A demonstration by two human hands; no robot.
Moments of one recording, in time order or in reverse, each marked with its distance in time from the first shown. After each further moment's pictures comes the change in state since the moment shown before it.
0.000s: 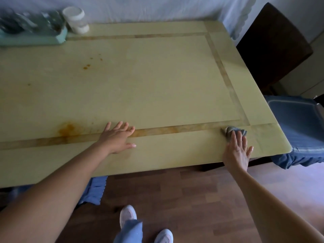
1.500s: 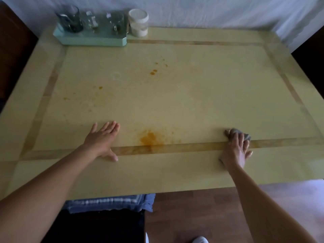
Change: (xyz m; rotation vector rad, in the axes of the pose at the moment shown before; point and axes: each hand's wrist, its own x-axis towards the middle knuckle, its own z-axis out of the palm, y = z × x) left_hand -0.037 -0.333 0.049 0.047 -0.070 -0.118; right_hand -0.090 -0.292 0.089 0.083 0.036 0.093
